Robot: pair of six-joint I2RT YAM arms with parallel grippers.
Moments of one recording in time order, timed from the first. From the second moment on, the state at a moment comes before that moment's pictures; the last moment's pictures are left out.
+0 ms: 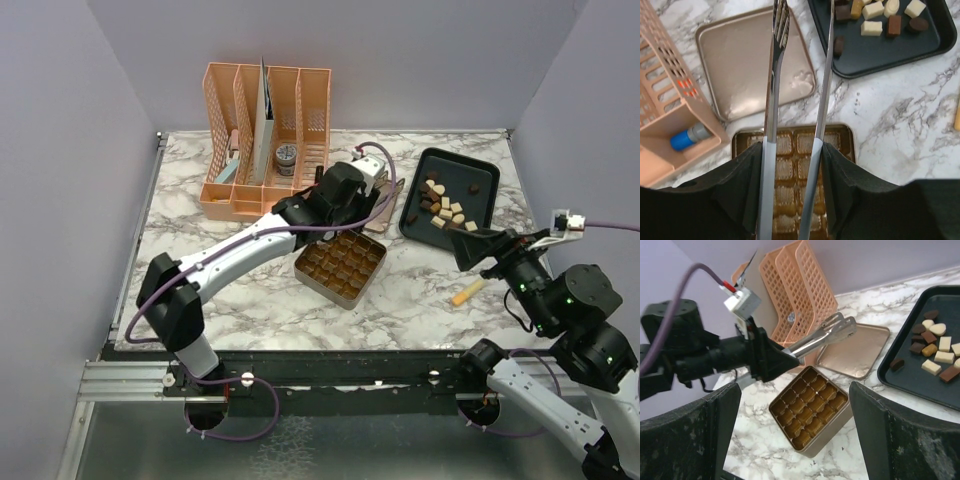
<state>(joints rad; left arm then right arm) -0.86 1.60 1.42 -0.38 -0.16 -0.14 0.65 0.43 0.99 -0.57 0.30 0.49</state>
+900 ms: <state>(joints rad) -0.87 1.95 1.66 -0.36 -0.04 0.02 0.65 0.31 0.95 -0.61 0.46 0.62</state>
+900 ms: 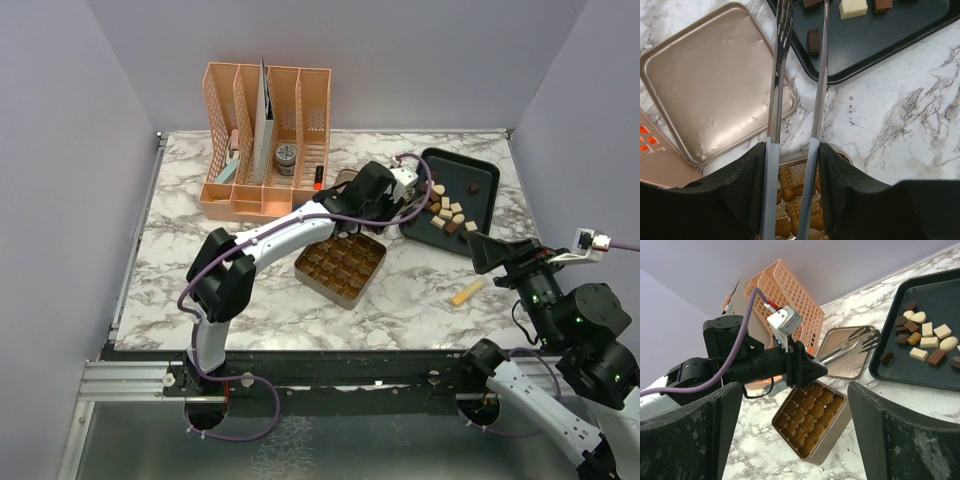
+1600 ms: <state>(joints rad) -0.90 2.05 1.71 -0.42 -0.05 -0.05 0.65 0.28 0.95 -0.64 0.46 0.63</state>
